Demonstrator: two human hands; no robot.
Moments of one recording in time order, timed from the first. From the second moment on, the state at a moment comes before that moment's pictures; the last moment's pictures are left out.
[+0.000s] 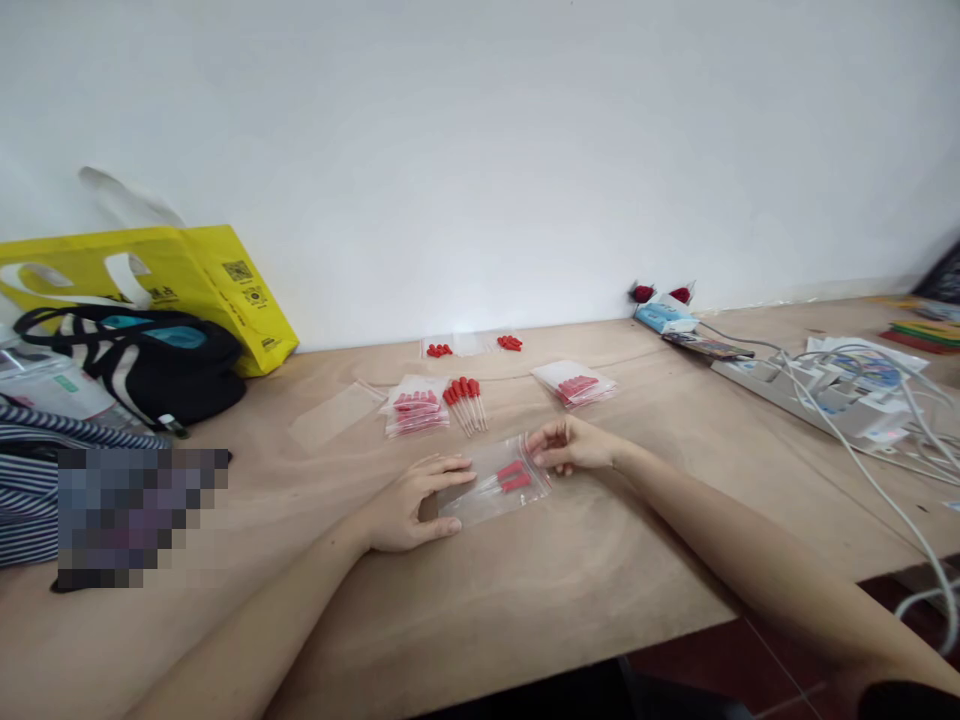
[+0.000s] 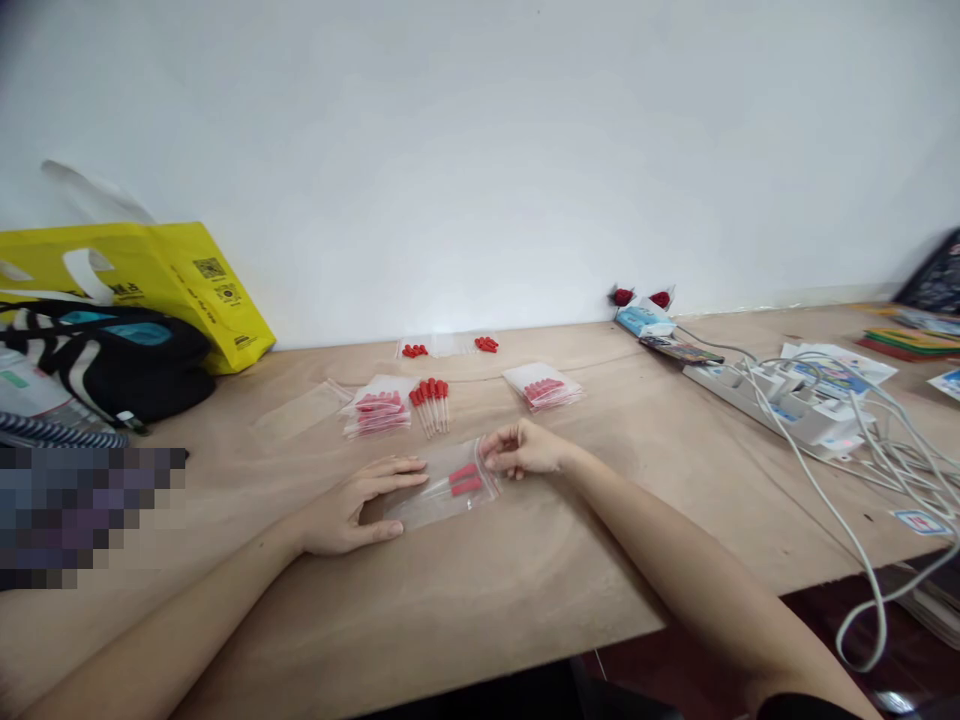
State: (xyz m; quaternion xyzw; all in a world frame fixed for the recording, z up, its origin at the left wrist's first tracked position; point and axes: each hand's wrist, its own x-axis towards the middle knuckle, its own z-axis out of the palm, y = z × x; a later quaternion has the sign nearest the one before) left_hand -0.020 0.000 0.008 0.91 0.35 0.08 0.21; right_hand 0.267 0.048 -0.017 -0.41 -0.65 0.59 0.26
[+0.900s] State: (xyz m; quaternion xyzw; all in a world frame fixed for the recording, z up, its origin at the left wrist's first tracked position) left_hand -0.022 -0.001 0.007 0.91 0.34 0.09 0.22; right_hand 0.172 0.133 0.005 -0.68 -0.61 0.34 0.23
